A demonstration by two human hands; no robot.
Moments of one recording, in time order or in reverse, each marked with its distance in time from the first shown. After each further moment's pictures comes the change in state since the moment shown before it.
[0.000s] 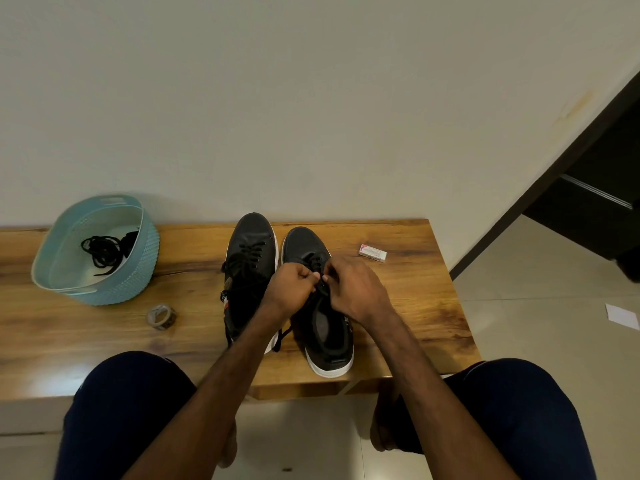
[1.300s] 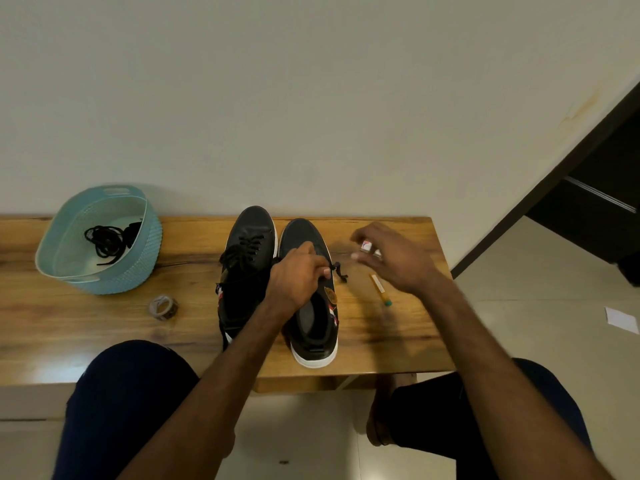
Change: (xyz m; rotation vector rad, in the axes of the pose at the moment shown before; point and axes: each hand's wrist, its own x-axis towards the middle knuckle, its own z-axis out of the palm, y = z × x) left_hand 0.003 0.010 -0.003 0.655 0.039 0.364; right_hand 0.012 0.033 -0.073 -0.048 -0.150 -0.052
